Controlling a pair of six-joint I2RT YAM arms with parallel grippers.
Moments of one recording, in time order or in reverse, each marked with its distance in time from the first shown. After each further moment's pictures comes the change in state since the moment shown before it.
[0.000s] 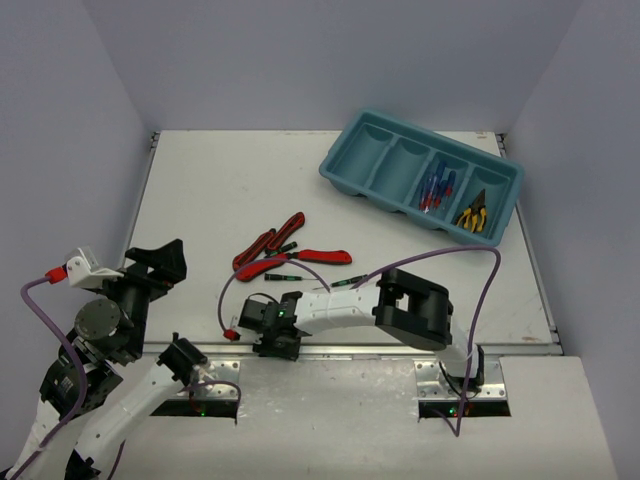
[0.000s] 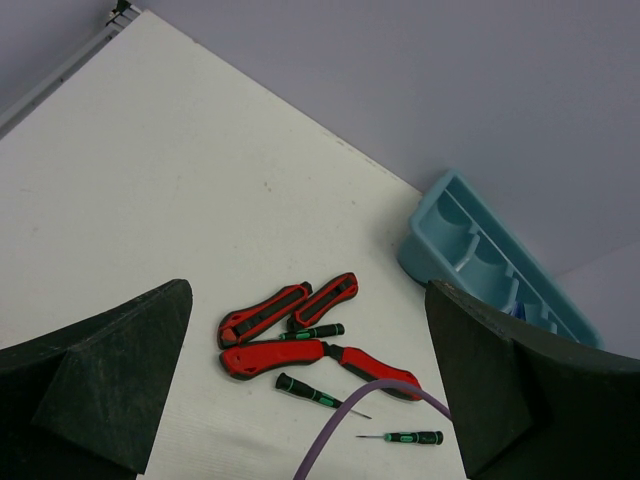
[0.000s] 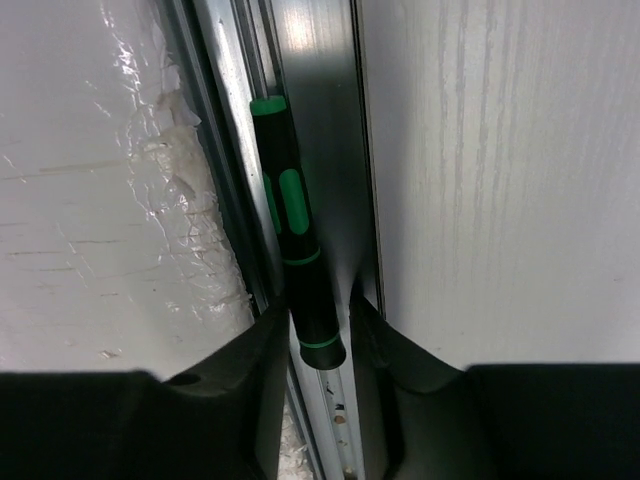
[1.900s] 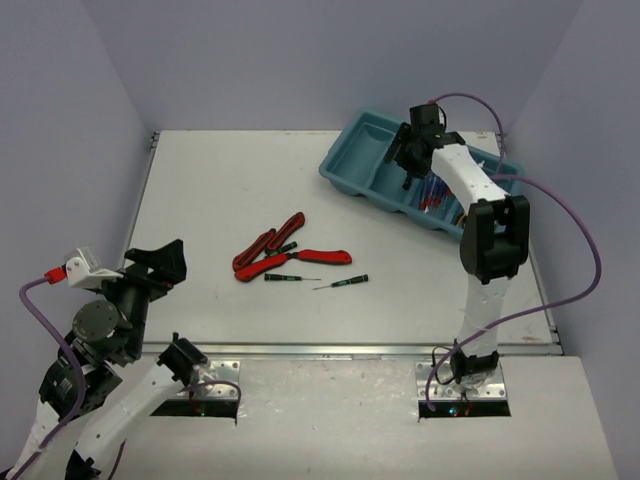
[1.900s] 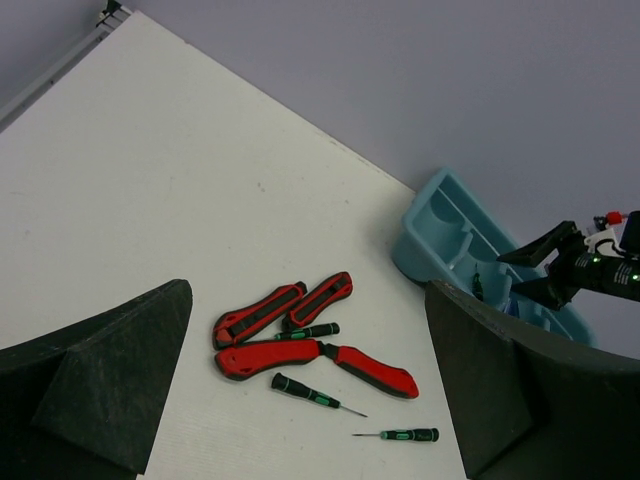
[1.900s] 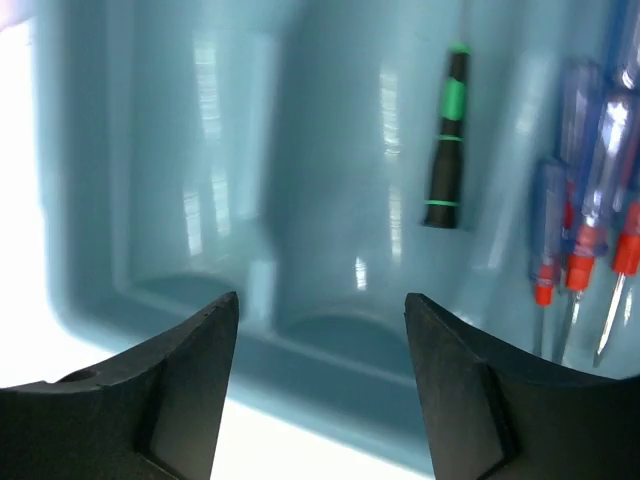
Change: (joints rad) left arm 0.000 -0.008 0.000 0.007 0.015 0.008; right arm -1.181 -0.034 0.384 0.027 0.153 0.675
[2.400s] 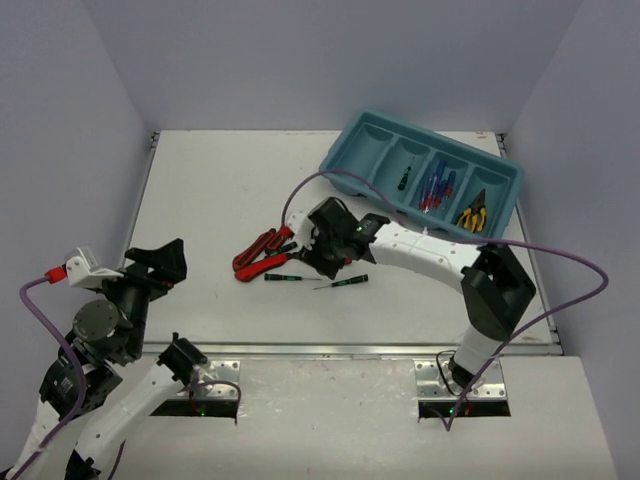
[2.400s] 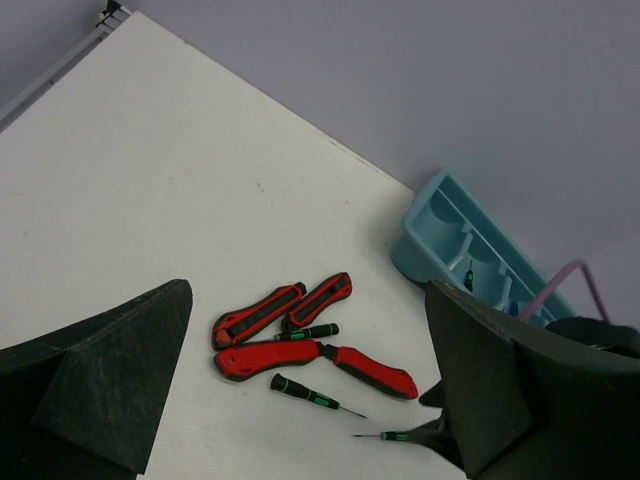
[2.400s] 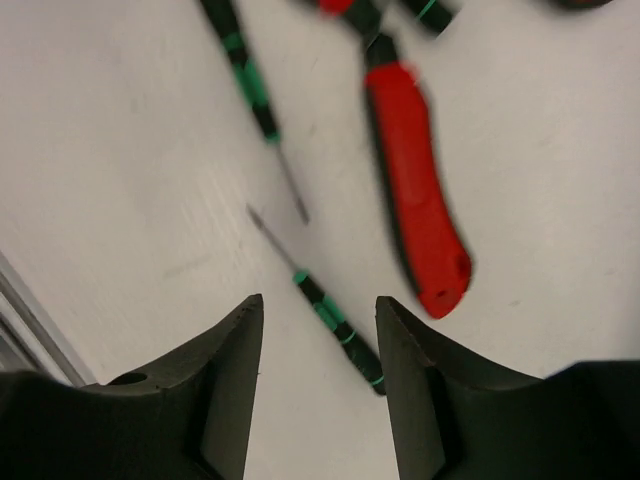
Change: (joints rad) left arm 0.000 0.004 0.000 0.006 0.001 0.000; right arm 0.681 -0.351 -0.541 0.030 -0.145 -0.943
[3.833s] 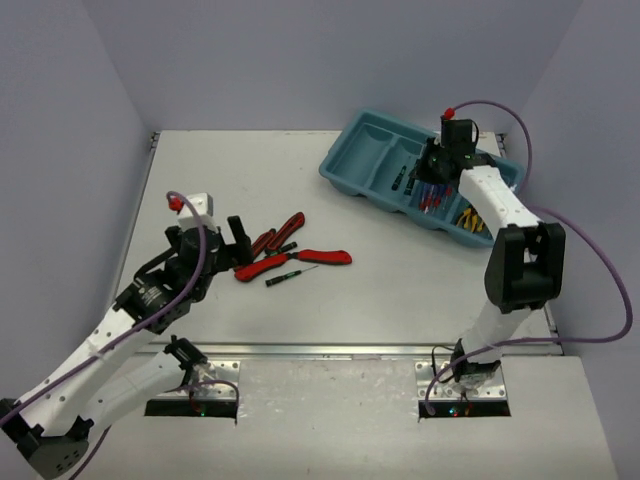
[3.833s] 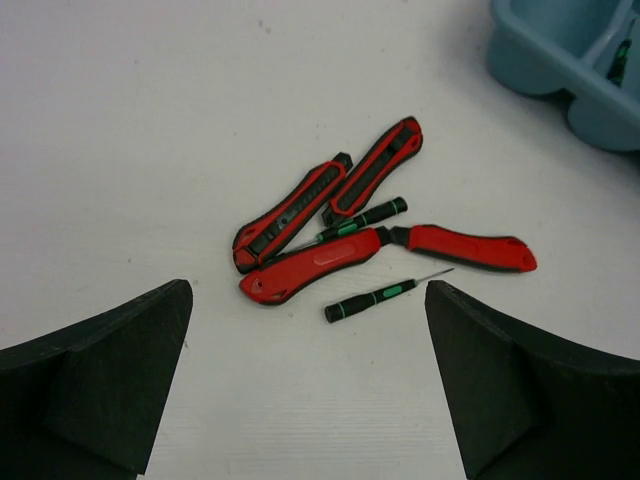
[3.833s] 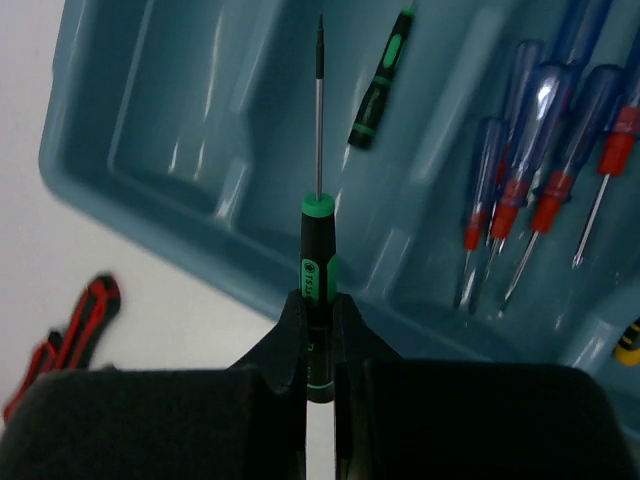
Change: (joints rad) left arm 0.001 0.497 -0.008 0.078 0.201 0.109; right arm -0.745 0.015 0.166 0.129 -0.028 0.693
